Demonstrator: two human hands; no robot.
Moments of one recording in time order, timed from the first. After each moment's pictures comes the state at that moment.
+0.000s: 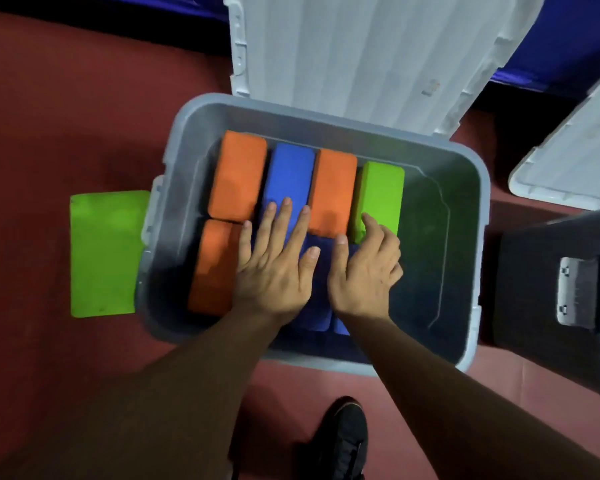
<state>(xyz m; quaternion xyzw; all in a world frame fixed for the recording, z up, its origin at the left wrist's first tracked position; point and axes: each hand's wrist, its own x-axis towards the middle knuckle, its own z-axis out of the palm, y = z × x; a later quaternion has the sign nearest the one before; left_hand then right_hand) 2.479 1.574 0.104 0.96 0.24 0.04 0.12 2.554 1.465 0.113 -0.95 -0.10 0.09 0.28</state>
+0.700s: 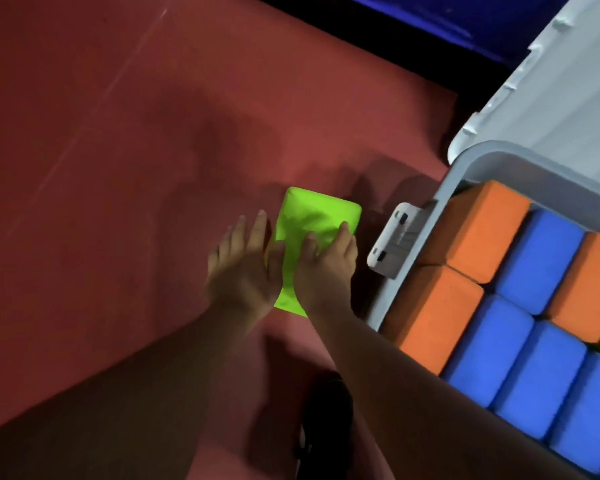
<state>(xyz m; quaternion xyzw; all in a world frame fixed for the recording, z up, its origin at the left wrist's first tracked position) 2.254 1.831 0.088 0.83 0.54 -0.07 0.14 2.355 1.774 0.090 -0.84 -0.13 0.37 0.37</state>
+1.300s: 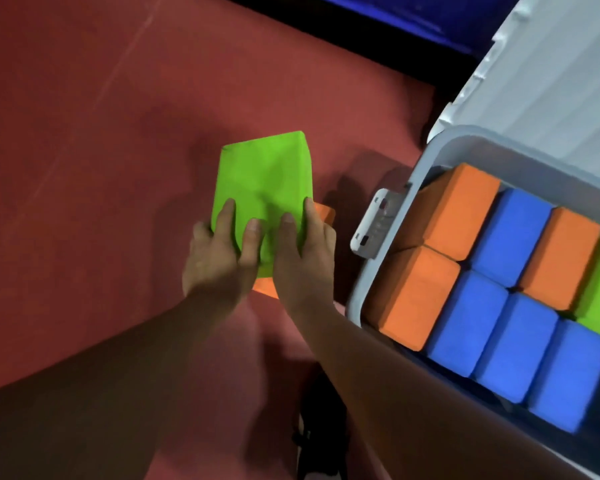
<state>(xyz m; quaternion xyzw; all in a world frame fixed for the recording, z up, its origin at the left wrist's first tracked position) 2.247 1.829 0.124 0.75 0.61 0.00 0.25 2.340 1.759 0.124 -0.79 -0.14 0.35 0.48</state>
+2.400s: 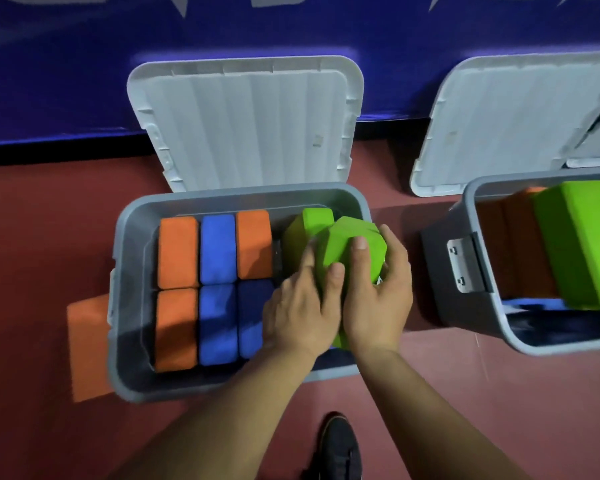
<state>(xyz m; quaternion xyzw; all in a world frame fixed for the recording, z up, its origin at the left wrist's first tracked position) 2.556 1.470 0.285 0.88 0.24 -0.11 0.39 2.590 1.386 0.277 -0.83 0.13 0.01 0.54</state>
